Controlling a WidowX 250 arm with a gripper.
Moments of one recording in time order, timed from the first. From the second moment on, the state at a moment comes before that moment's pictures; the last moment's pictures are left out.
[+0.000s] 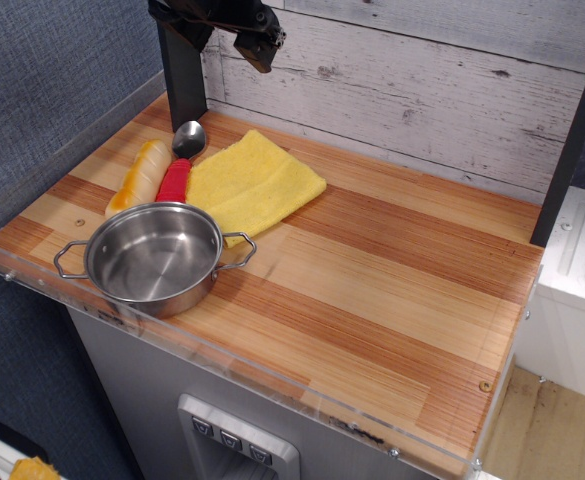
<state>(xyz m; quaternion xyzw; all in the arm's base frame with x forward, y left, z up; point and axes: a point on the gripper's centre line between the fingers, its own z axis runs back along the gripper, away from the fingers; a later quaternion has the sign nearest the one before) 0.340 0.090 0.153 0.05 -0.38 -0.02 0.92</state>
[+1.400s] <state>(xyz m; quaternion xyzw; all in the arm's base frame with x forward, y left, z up) 0.272 0.069 0.126 0.00 -0.25 -0.01 0.97</state>
